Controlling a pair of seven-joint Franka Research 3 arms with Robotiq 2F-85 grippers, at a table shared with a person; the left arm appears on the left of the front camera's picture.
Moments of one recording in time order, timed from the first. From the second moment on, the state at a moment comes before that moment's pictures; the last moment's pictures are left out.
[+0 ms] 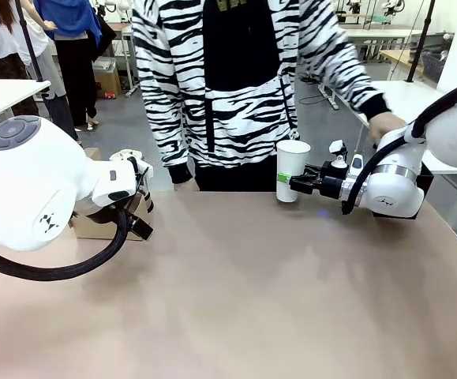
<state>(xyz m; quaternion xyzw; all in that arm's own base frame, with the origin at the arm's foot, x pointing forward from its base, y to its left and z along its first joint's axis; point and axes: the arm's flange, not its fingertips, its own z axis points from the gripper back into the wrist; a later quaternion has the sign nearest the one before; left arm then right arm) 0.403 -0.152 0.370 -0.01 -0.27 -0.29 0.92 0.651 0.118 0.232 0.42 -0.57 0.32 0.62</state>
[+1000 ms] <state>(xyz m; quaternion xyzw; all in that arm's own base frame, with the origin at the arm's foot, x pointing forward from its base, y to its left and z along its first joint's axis) 0.403 -0.152 0.370 -0.01 -0.27 -0.29 0.92 0.651 0.118 0.232 0.42 -0.57 0.32 0.62</state>
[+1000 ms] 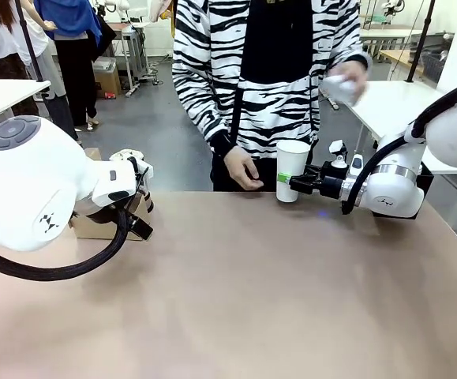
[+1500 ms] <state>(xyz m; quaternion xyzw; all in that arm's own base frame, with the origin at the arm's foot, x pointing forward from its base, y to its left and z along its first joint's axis) 0.403 -0.152 0.370 -0.01 -0.27 -0.29 0.92 0.651 0.118 0.231 0.42 -0.57 0.32 0.62</state>
